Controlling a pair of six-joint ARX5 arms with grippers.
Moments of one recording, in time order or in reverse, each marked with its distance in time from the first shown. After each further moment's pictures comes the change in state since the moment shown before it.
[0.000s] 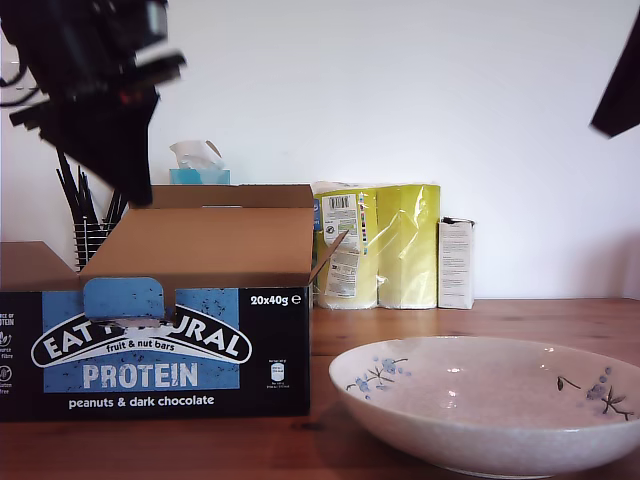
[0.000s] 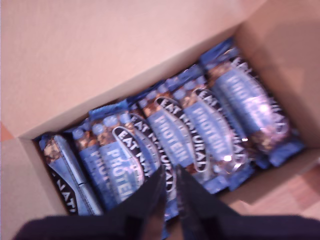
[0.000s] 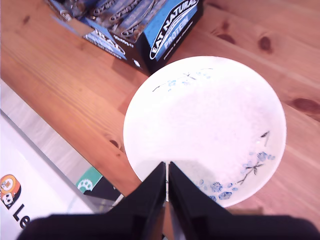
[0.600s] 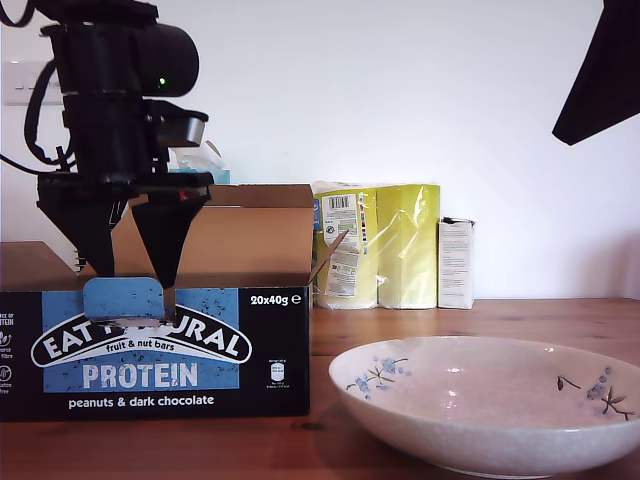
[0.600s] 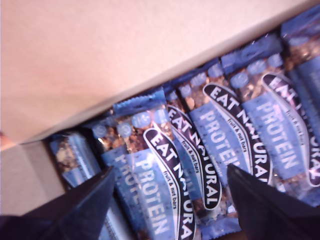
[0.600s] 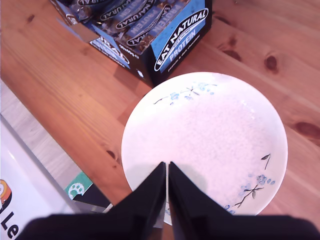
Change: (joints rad) left arm -0.002 0.259 0.122 -0.055 -0.148 -0.018; right arm 0.019 0.031 0.000 0.069 0.007 -0.032
